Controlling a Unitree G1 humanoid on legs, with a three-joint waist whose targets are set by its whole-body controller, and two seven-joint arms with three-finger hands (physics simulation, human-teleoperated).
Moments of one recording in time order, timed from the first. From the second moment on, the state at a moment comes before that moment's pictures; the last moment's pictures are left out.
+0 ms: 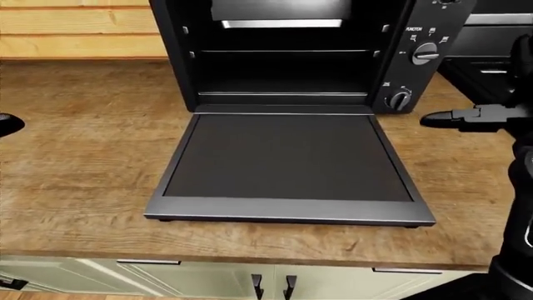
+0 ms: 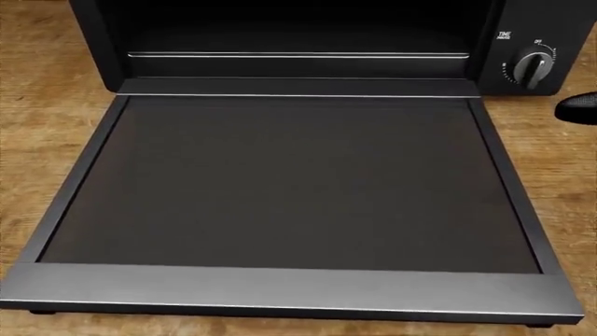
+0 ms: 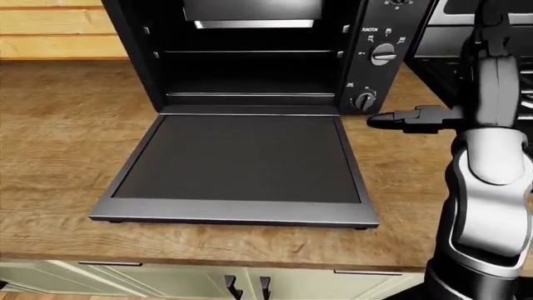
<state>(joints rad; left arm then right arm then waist) -0.32 0.85 0.78 -0.23 -0.67 0.62 -0.02 -0.50 -0.58 -0.42 -0.34 -0.02 0.59 0.09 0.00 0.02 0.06</state>
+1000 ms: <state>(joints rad) -0.33 0.86 0.78 -0.22 -0.67 0.62 -0.01 -0.38 -0.54 -0.45 -0.24 -0.17 0.40 0.26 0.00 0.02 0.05</state>
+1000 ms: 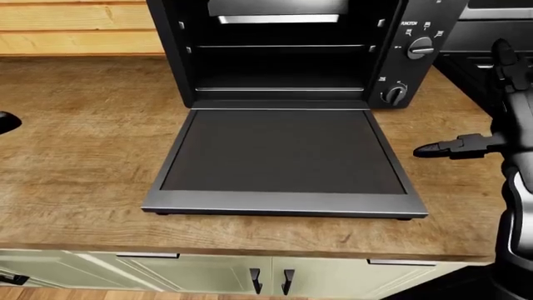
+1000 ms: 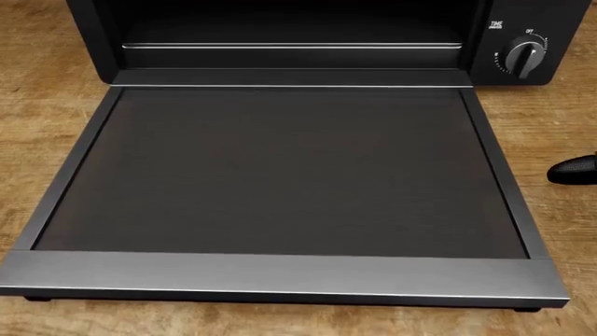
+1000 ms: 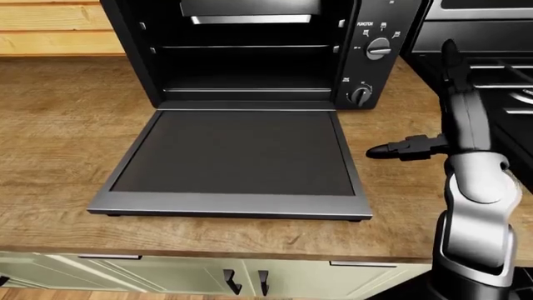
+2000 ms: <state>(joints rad) -0.32 0.87 0.79 -0.22 -0.67 0.62 -0.01 -0.31 -0.51 -0.46 -0.31 -0.22 0.33 0.45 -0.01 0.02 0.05</state>
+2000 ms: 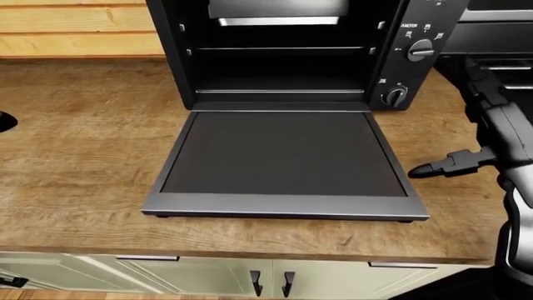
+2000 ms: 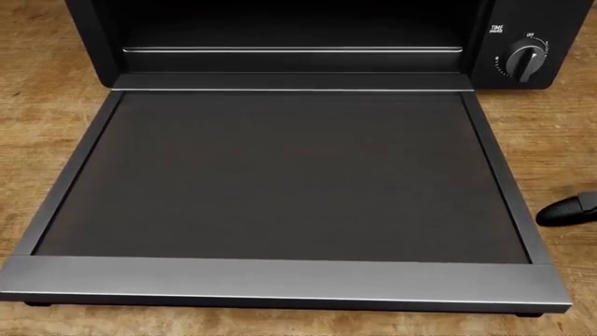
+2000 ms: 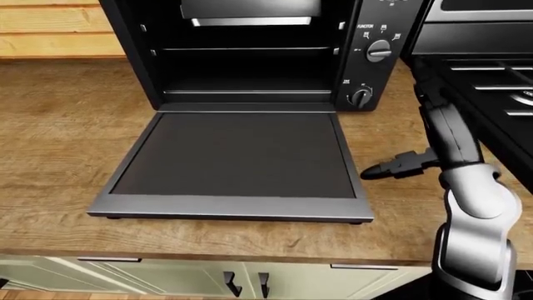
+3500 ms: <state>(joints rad) -0.33 0.88 0.79 -0.21 -0.69 0.62 -0.01 -0.31 -0.42 -0.41 -0.51 -0.23 0.52 0.52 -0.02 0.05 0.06</state>
